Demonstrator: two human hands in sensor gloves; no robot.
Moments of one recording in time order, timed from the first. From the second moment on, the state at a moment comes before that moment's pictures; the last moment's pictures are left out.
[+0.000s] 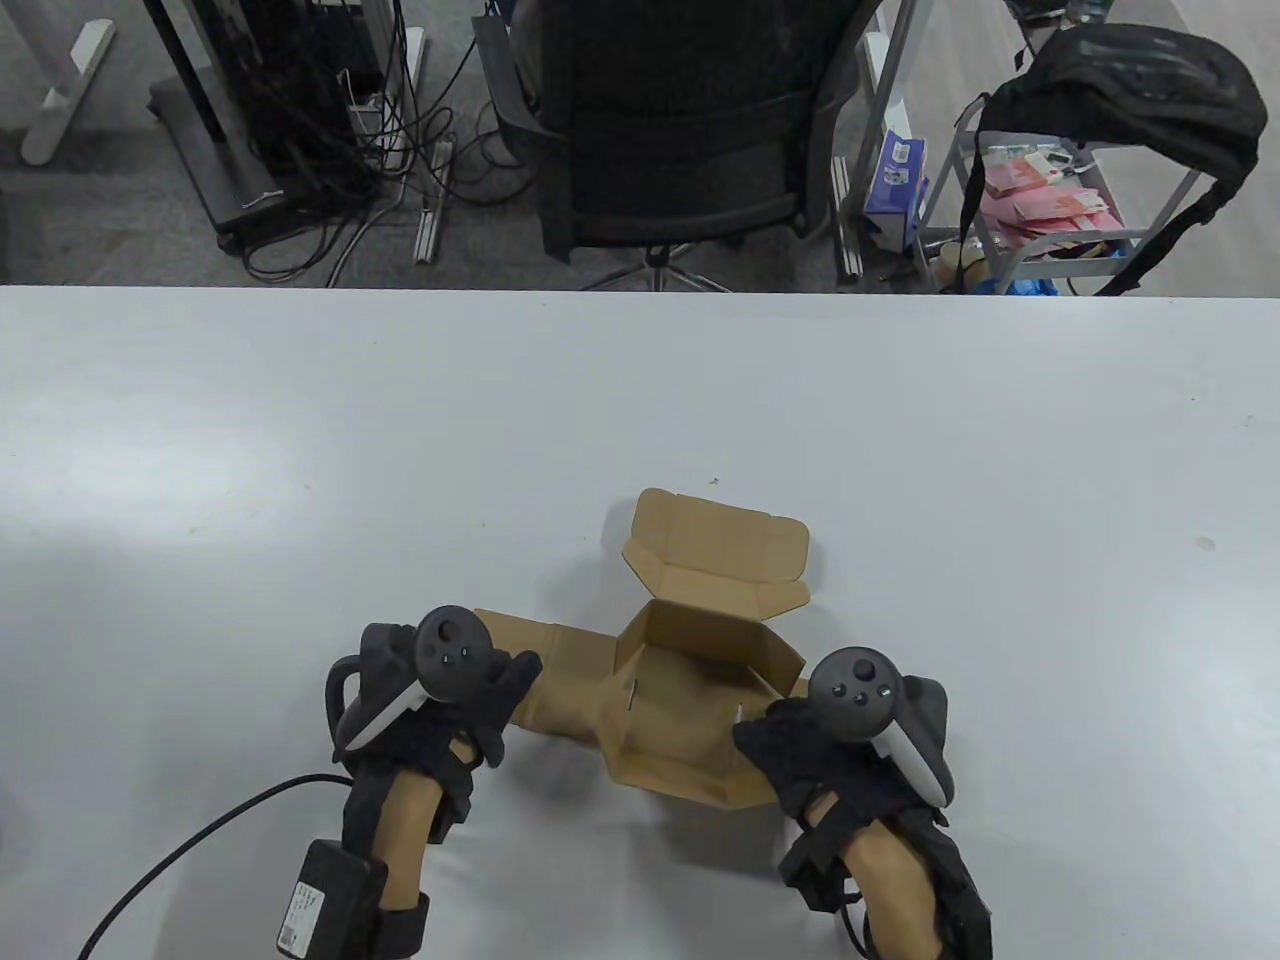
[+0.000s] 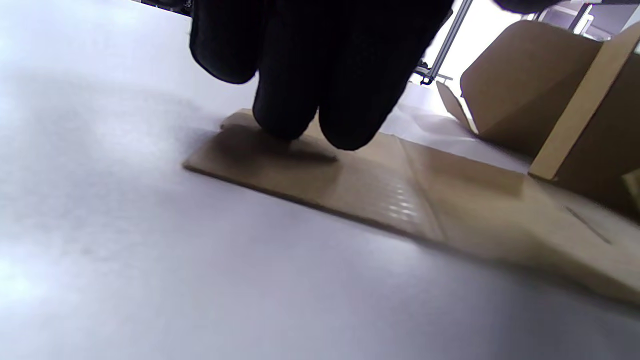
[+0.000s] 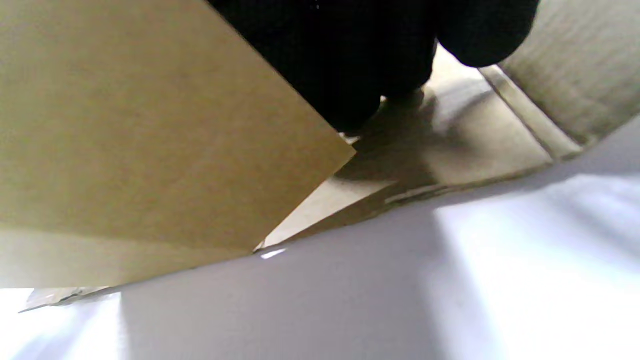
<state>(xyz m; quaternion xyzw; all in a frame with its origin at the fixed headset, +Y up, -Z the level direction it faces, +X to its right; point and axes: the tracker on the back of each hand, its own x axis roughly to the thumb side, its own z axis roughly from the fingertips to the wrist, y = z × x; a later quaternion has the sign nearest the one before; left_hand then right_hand) -0.194 -0.714 -0.221 -0.13 -0.05 0.13 0.98 0.150 -0.722 -0.185 0.00 0.18 0.94 0.29</state>
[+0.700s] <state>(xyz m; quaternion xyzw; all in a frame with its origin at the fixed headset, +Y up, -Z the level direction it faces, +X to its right) -0.136 -0.678 -0.195 0.03 -0.25 0.07 0.96 0.130 -0.706 -0.177 0.14 0.16 0.95 0.23</state>
